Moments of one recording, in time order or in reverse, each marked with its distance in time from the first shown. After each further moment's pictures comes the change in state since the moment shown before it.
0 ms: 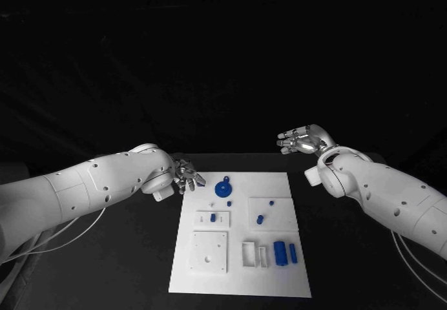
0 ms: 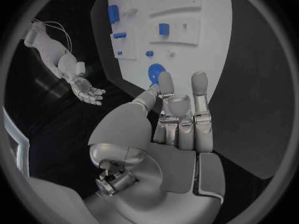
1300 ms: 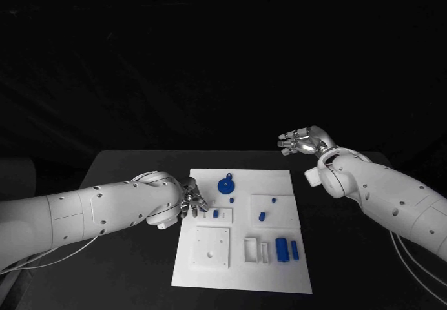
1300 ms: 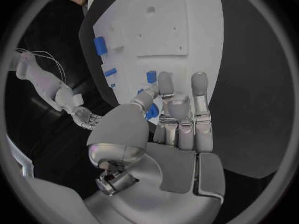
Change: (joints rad) left arm -0.062 -0.054 -0.099 0.219 -0.147 -0.130 -0.098; left_hand -0.053 -0.022 0.037 -0.029 0.099 0.011 0.011 0.000 0.107 0.001 0.002 0.043 -0.027 0.018 -0.003 -0.001 0.034 0.000 0.016 -0.002 0.019 0.000; right arm -0.024 0.009 0.000 -0.015 0.010 0.001 -0.004; right_hand 0.000 0.000 0.003 -0.003 0.000 -0.003 0.003 0.000 0.000 0.000 0.000 0.000 0.000 -0.003 -0.004 0.000 -0.002 0.000 0.000 0.000 0.004 -0.002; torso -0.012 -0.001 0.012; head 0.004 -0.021
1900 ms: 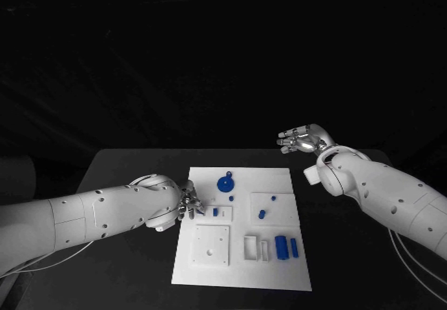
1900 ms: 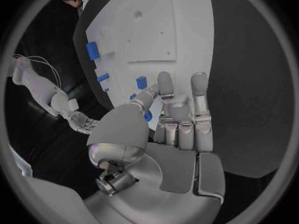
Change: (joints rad) left arm -0.028 0.006 0.001 -0.026 -0.033 0.001 -0.009; left_hand -0.002 0.005 0.000 0.000 -0.004 0.000 0.000 0.003 0.008 -0.003 -0.003 0.008 0.000 0.005 -0.002 0.013 0.016 0.000 0.002 -0.002 0.020 0.000; right arm -0.001 0.001 0.000 0.001 0.000 -0.003 0.000; right_hand 0.000 0.000 0.000 0.000 -0.001 -0.007 0.000 0.000 0.000 -0.007 0.000 0.000 0.000 -0.004 0.004 0.000 0.000 0.000 0.000 0.000 0.000 -0.003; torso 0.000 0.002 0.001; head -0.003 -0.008
